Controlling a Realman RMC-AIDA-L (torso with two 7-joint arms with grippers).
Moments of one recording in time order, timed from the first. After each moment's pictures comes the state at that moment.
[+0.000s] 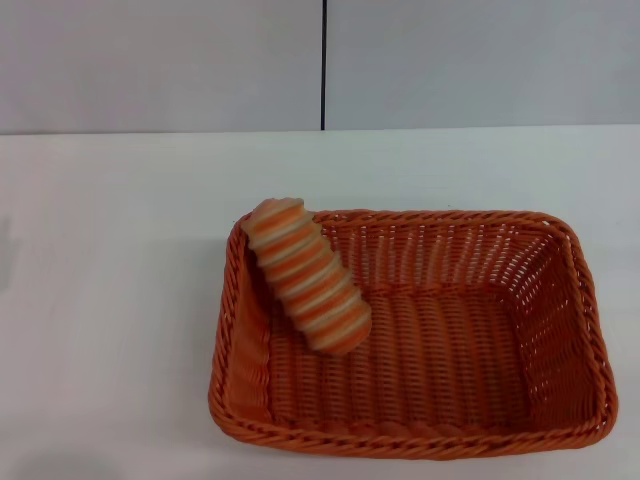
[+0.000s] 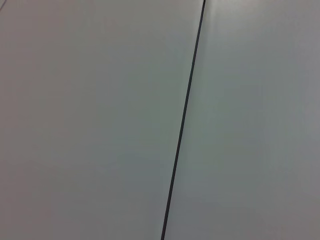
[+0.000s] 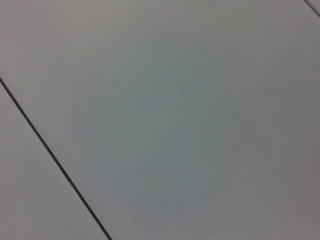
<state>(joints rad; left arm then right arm) -0.15 -2.07 -0.47 -0.12 1.76 1.87 -0.36 0.27 2.07 0.14 -0.31 1.70 1.42 -1.97</state>
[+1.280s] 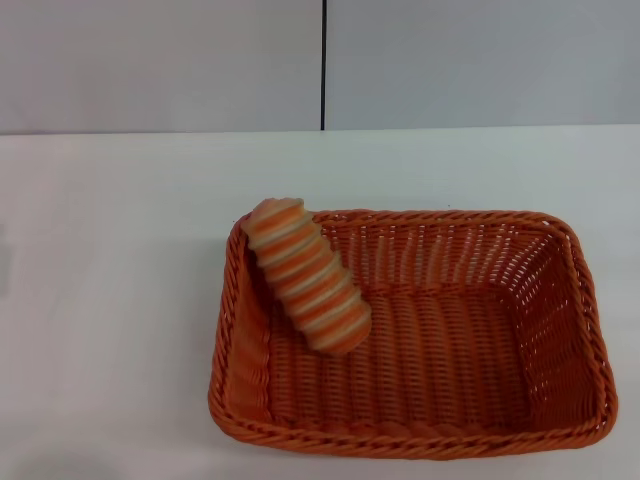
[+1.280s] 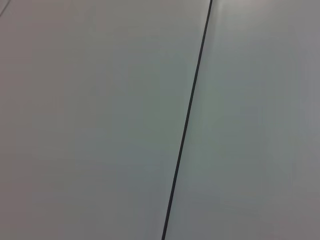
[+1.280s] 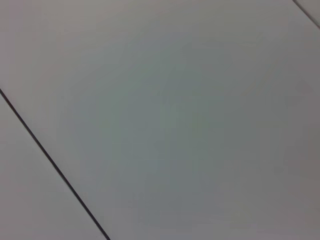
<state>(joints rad) -0.13 -2.07 -0.46 -0.14 1.76 1.86 -0.37 0.25 2.07 0.14 -0.29 1.70 1.43 -1.98</state>
